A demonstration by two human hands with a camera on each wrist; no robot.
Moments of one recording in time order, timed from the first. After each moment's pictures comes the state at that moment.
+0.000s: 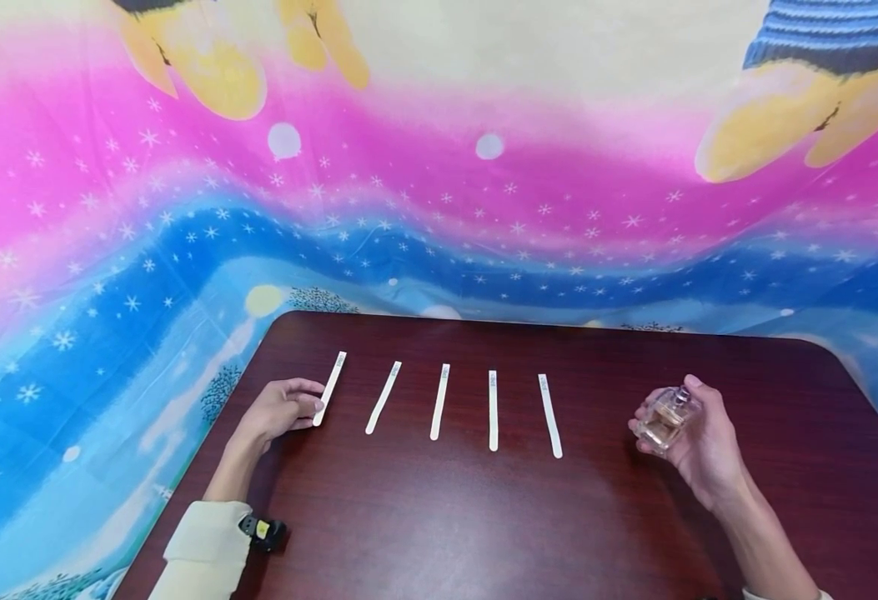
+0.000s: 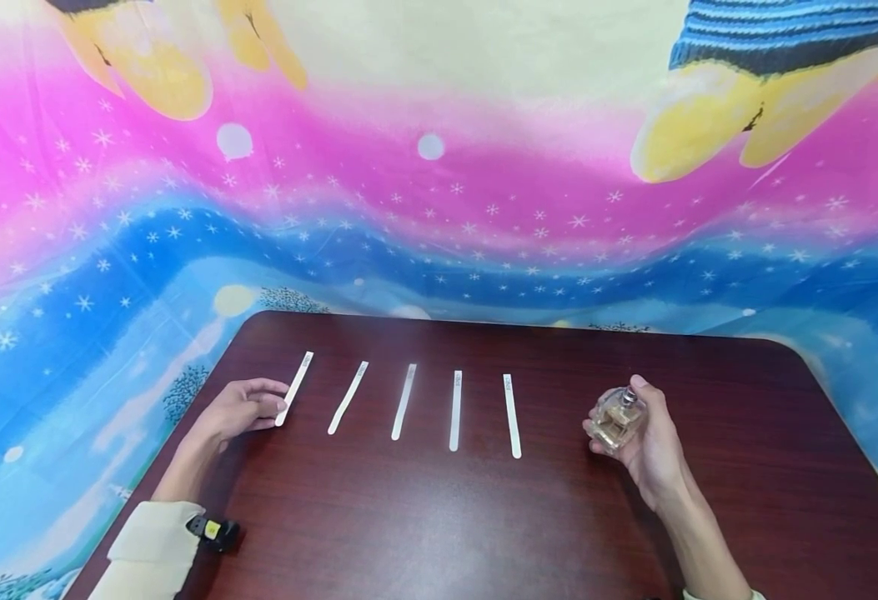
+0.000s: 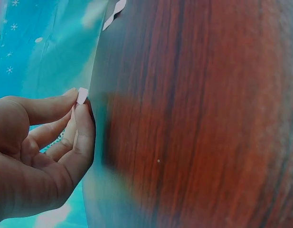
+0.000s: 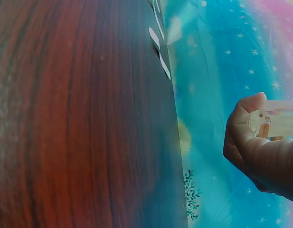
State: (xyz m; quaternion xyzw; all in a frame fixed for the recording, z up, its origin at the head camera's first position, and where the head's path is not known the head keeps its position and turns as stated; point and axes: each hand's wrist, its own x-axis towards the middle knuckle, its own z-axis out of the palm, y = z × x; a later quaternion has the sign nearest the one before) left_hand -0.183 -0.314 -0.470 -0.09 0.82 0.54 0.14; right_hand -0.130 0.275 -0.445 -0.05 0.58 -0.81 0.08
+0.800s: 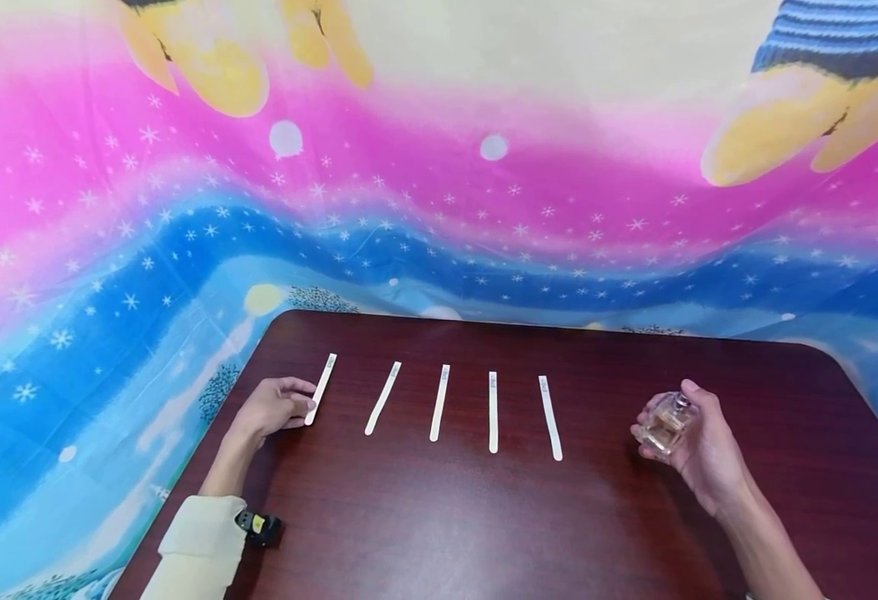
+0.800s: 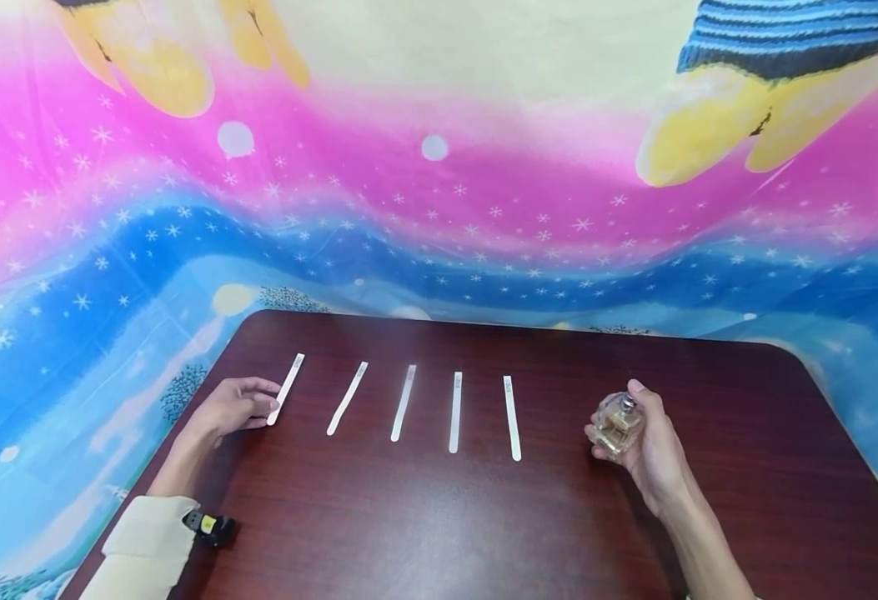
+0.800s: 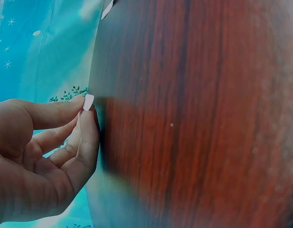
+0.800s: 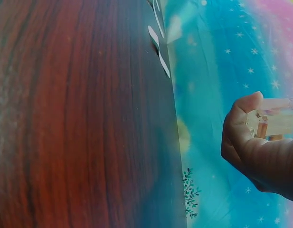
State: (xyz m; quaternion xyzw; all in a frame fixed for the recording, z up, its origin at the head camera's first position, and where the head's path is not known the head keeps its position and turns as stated) left_hand -0.186 -0.322 -0.463 -0.10 0.84 0.51 0.14; right_hand -0.131 0.277 -0.444 -0.04 0.60 -0.80 0.10
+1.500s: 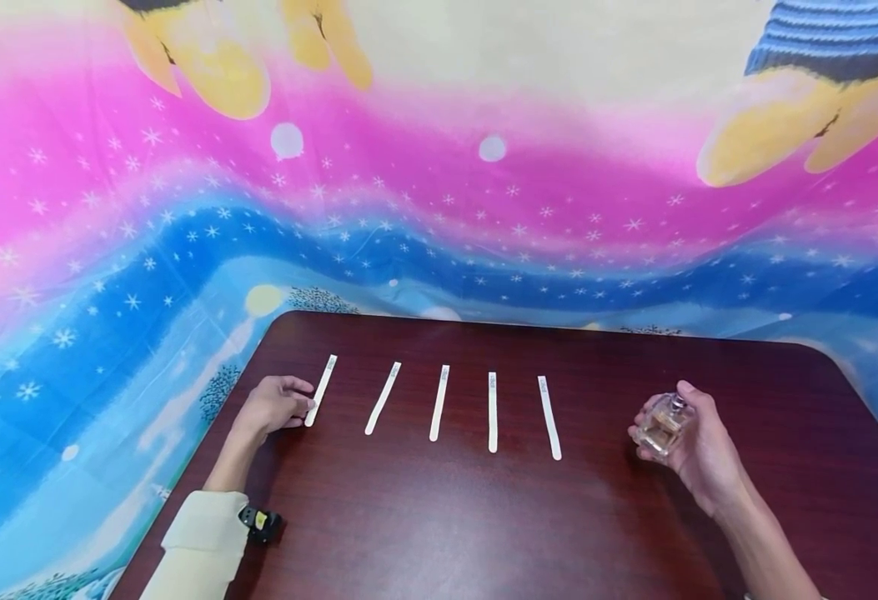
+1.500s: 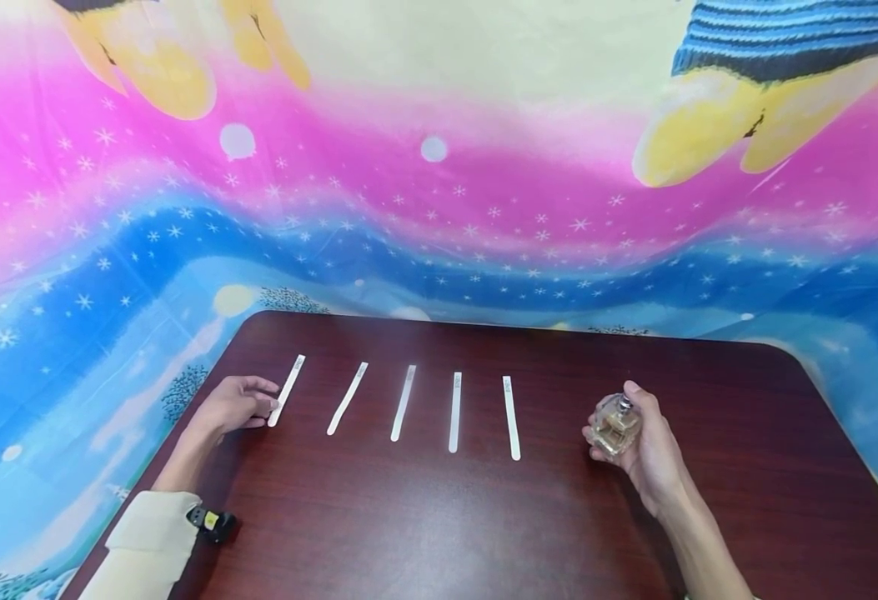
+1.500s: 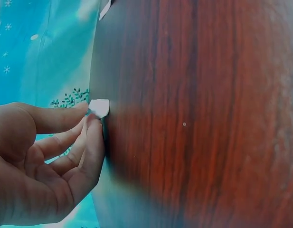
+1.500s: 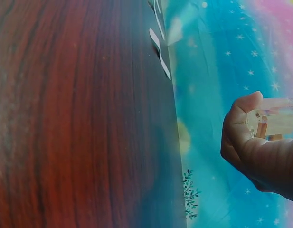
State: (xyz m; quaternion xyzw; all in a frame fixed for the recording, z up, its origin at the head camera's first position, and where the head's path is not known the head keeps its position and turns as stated) left_hand -0.190 -0.320 -0.462 -0.13 0.86 0.48 0.14; right_hand -0.128 0.275 -0.443 -0.04 0.60 -0.79 0.10
